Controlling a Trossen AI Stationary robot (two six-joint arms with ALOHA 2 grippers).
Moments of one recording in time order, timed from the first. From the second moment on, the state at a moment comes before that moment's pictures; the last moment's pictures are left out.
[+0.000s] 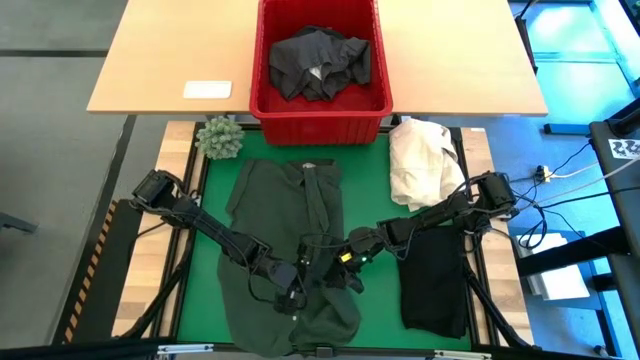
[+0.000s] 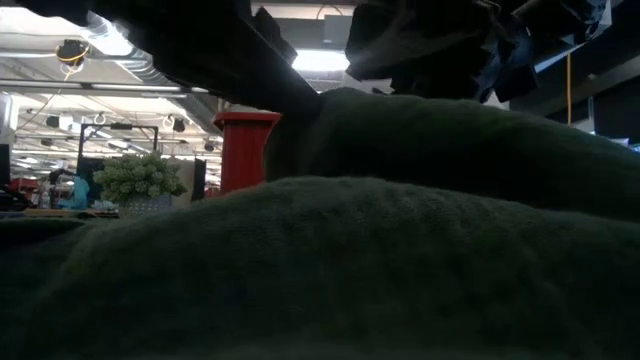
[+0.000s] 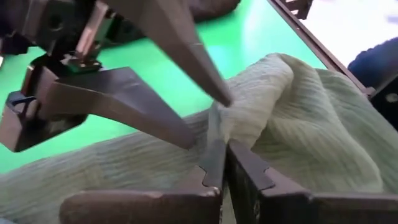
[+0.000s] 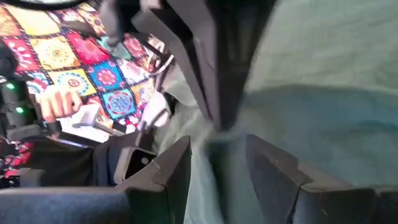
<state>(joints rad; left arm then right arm) -0.48 1.80 0.98 0.20 -0.24 -0.07 0.29 1.83 0.89 0.49 -0.38 0.65</state>
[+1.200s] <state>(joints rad) -0.52 1.79 0.98 -0.15 -0.19 -0.18 0.47 1.77 0.89 0.16 -0.27 0.54</state>
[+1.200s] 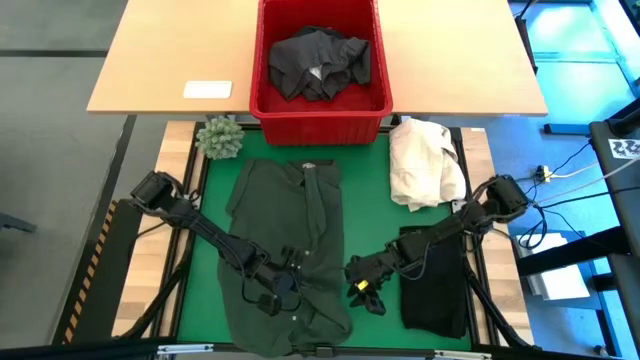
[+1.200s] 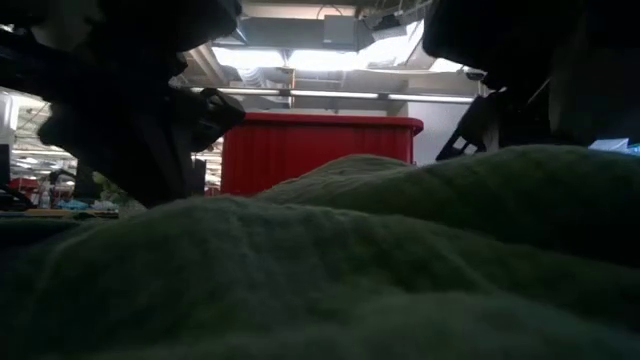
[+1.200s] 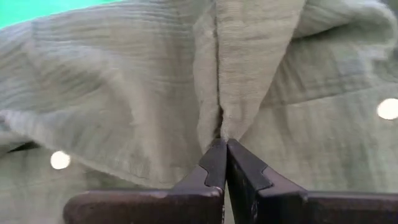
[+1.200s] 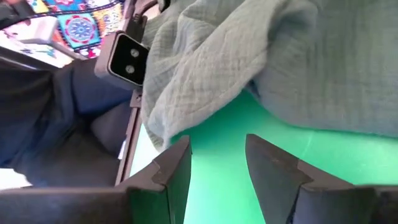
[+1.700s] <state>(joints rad) -0.49 1.79 0.98 -0.28 -0.18 -0.26 0.56 1.78 0.89 0.18 0.06 0.54</state>
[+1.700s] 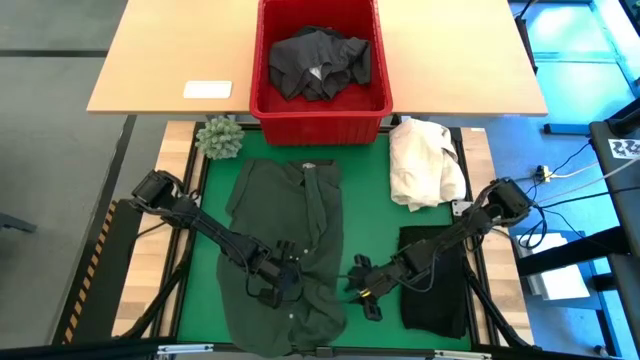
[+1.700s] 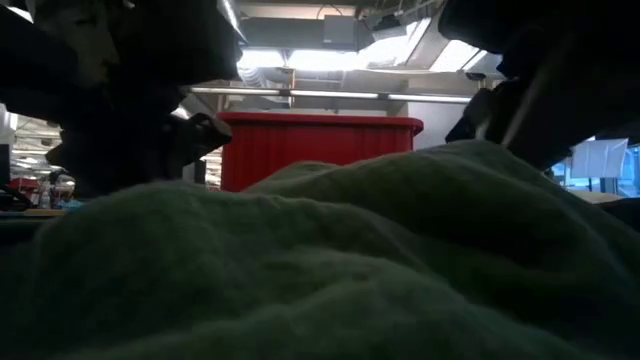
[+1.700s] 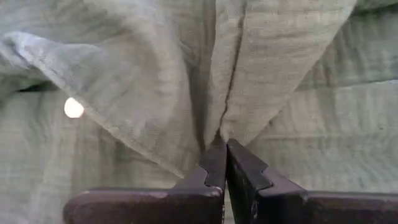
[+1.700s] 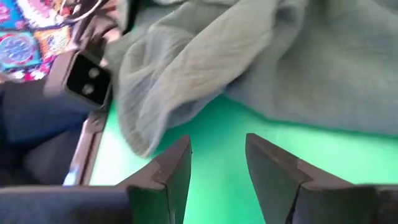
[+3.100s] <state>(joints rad) -0.48 1.72 1.05 -0.03 -0.16 -0.29 0.56 1.85 0.89 0.45 -0.02 0.52</state>
